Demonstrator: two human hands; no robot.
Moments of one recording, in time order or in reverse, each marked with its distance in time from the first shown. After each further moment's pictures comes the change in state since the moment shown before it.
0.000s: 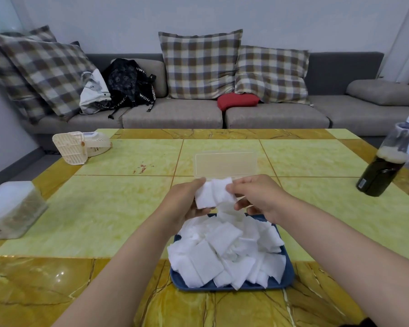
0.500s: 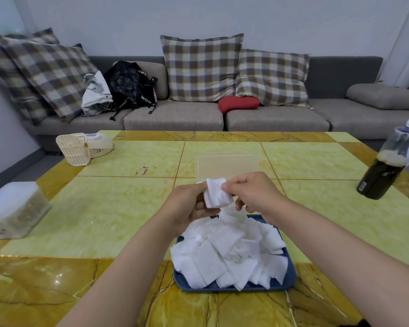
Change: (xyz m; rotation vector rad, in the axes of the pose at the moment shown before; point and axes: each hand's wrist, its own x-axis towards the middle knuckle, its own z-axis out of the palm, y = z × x) left_hand -0.005 0.002 -0.003 -0.068 -0.162 0.027; right_hand -0.006 -0.008 0.013 -0.140 0.023 -0.172
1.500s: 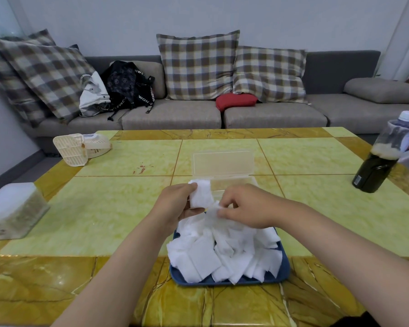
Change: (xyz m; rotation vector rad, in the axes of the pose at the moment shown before) left_hand 0.008 -0.012 -0.011 0.055 0.242 -0.004; right_hand -0.013 0.012 -0.014 -0.757 -0.371 -0.365
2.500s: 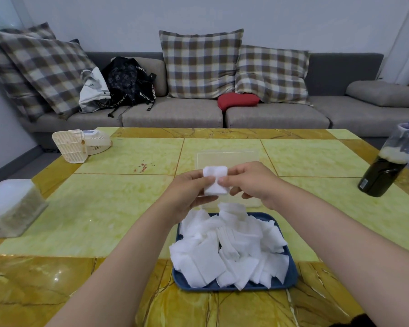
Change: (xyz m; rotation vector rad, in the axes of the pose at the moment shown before) left_hand 0.009 0.020 0.010 0.022 -0.238 0.092; right_hand 0.036 -0.003 -0.016 0.674 0.247 0.348
